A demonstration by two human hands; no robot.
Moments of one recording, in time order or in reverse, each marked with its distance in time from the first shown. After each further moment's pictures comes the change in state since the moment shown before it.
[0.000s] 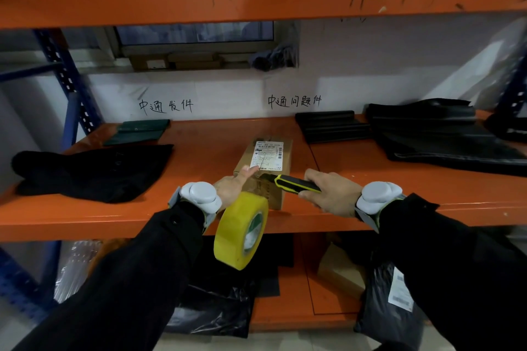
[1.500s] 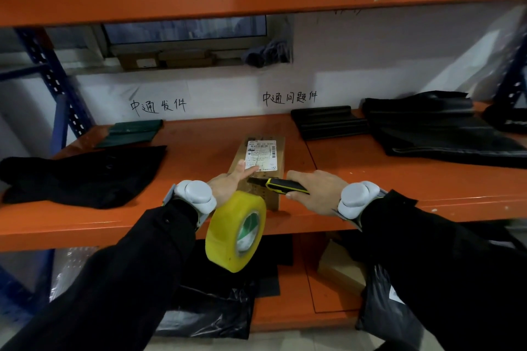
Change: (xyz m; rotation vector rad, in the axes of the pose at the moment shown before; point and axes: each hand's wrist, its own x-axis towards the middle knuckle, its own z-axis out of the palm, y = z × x) left_hand -0.025 0.032 -0.014 0.215 -0.070 0.074; right_hand 0.020 0.000 0.012 -0.237 0.060 -0.136
